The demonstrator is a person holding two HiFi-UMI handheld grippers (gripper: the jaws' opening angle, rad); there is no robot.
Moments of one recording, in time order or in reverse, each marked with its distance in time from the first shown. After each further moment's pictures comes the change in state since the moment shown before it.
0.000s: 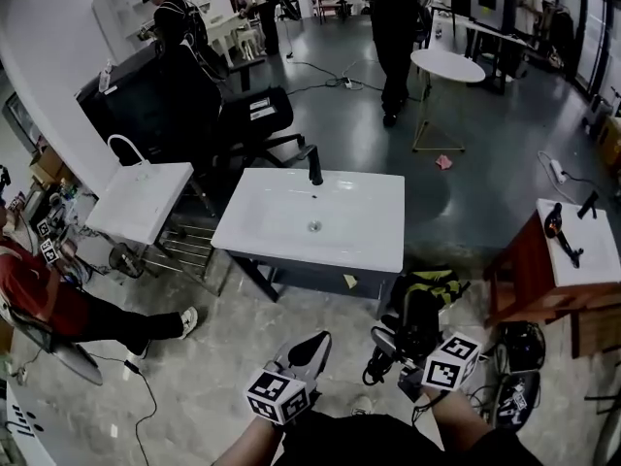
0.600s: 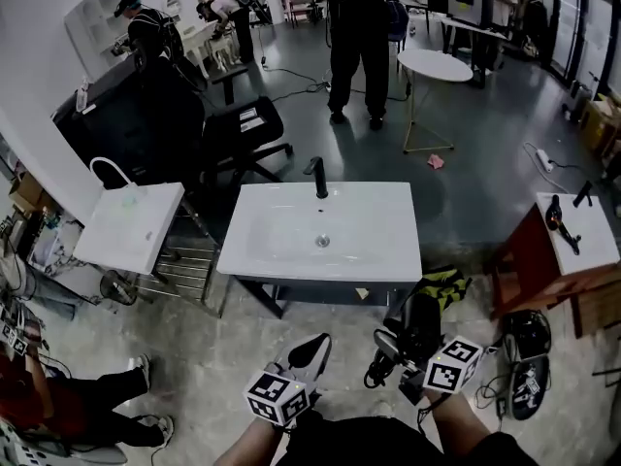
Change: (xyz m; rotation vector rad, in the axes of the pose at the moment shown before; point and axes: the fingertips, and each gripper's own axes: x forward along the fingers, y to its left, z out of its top) left arm -0.011 0.100 0.028 0.013 0.038 -0.106; right arm 0.091 0.005 0.001 0.020 -0.056 -0.112
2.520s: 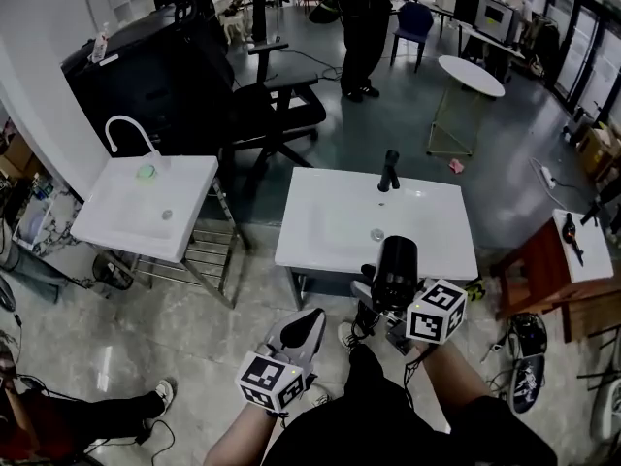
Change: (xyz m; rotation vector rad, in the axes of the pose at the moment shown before) left arm -0.147 0.205 0.071 0.042 -0.131 0.005; right arm 0.297 0.112 0.008 -0.253 0.113 0.050
